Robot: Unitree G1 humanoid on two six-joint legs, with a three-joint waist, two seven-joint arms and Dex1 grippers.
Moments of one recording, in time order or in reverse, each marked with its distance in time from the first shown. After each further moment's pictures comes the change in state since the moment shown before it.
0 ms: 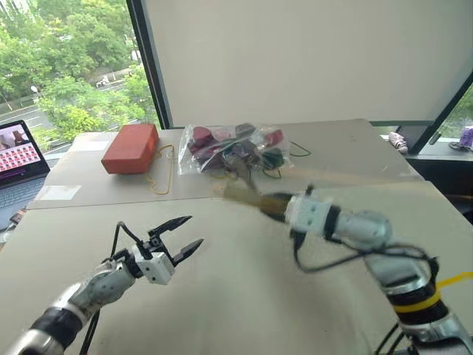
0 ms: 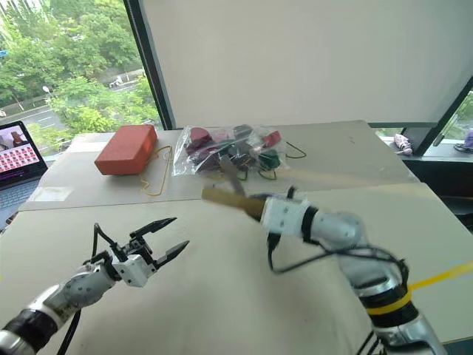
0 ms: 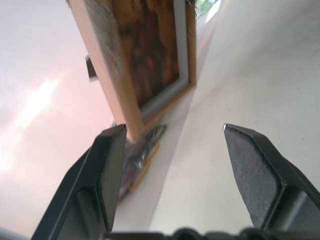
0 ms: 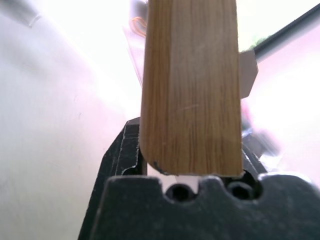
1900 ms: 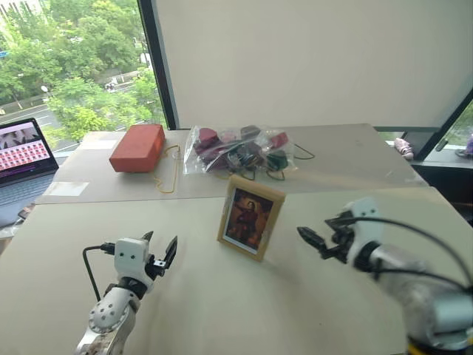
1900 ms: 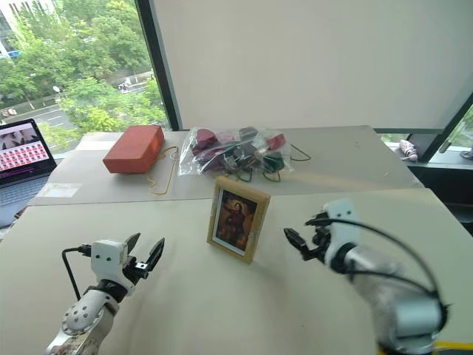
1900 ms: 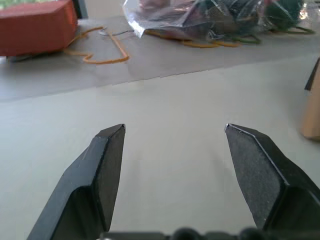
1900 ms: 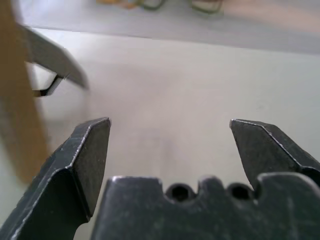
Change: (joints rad) left arm 0.322 -0.531 0.467 -0.636 -0.409 1.116 -0.065; right arm 0.541 0.408 -0.264 -0.430 0.073 0.600 -0.763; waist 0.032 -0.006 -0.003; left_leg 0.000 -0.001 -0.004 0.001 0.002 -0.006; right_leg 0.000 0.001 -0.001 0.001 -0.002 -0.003
